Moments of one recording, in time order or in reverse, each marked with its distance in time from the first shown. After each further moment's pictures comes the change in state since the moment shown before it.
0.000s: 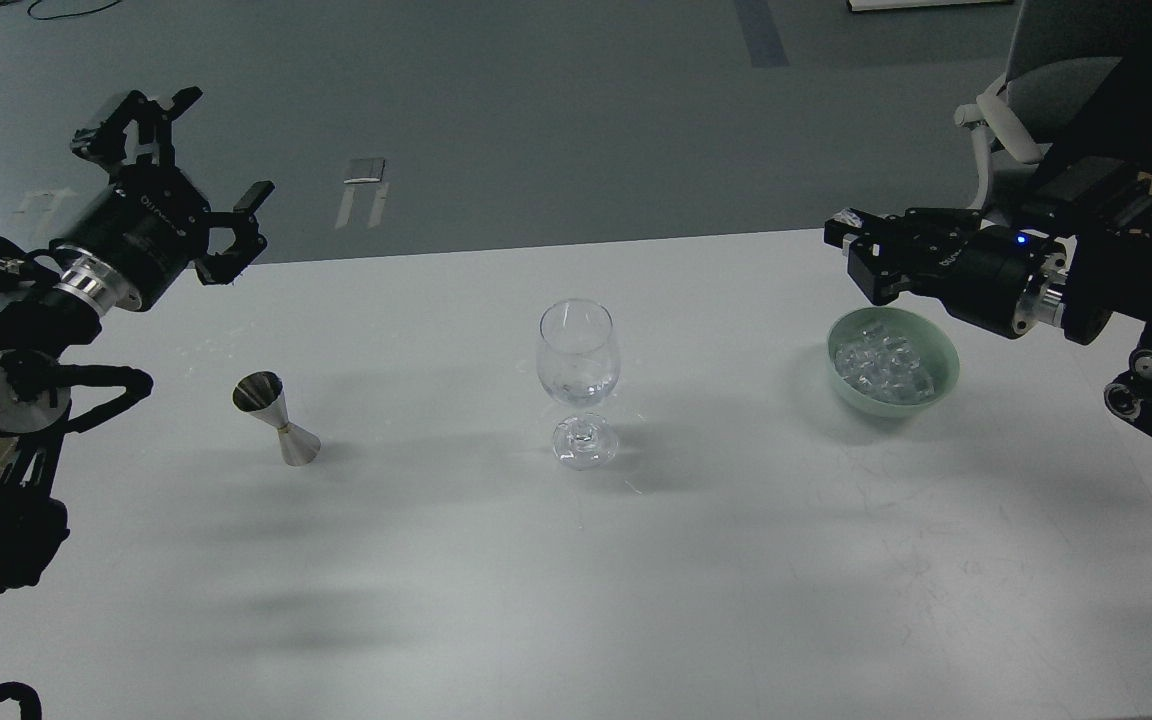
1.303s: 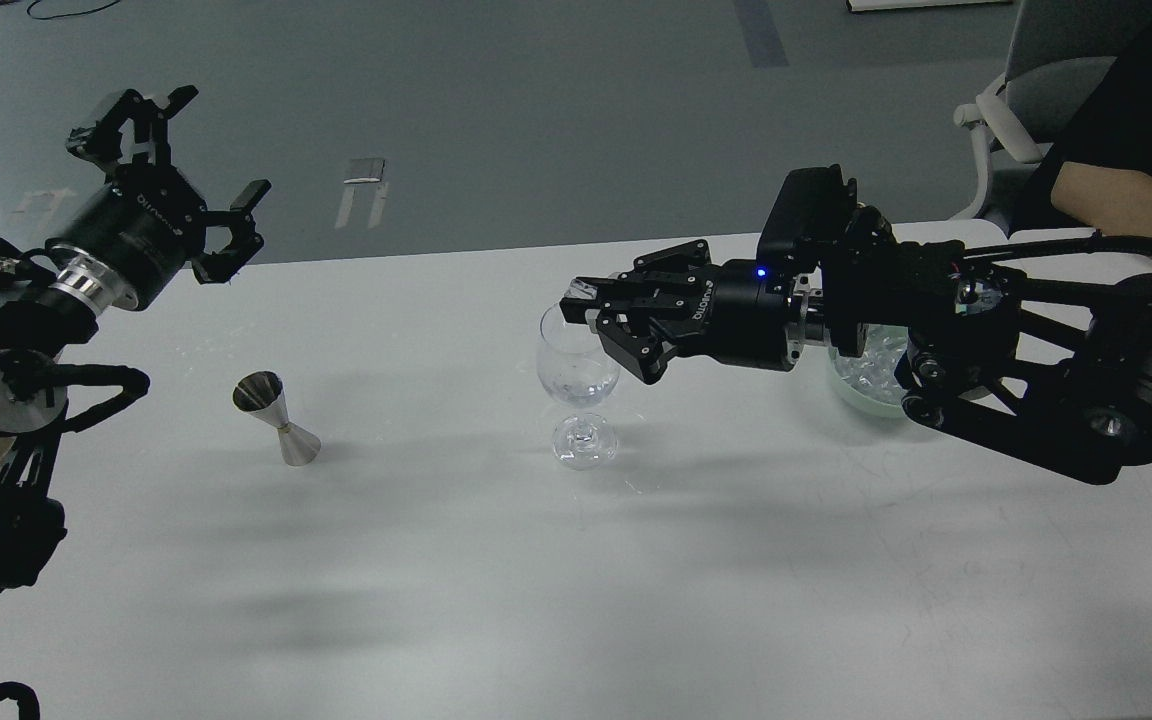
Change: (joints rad) left arm 0.000 0.002 -0.006 0.000 0.000 0.000 0.000; right arm 0.237 0.263 -0.239 0.096 -0.016 0.025 -0.004
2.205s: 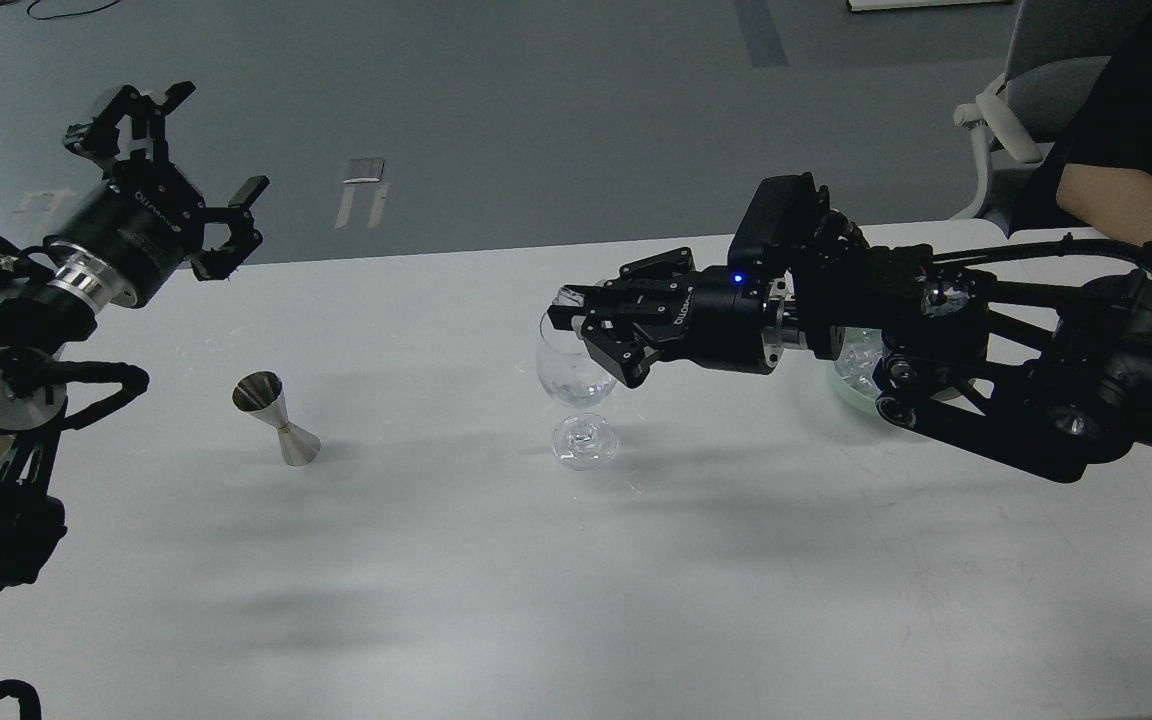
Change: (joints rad) left arm -0.004 -0.002 -0.002 -0.001 -0.001 0.004 0.000; right arm 0.001 0.069 -0.002 -0.065 -0.008 0.020 -0.010
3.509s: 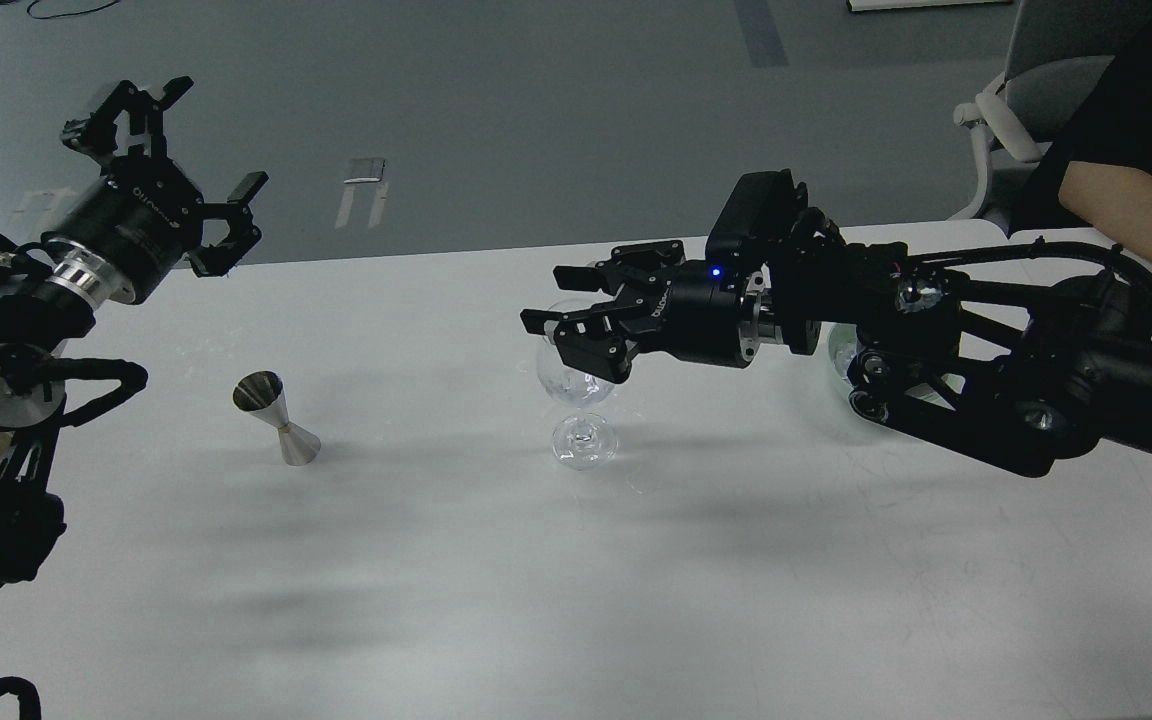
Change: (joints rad) left arm -0.005 0.002 -0.002 0.000 0.000 0.000 0.000; right arm -0.005 0.041 0.084 -0.035 0.025 -0.013 -0.002
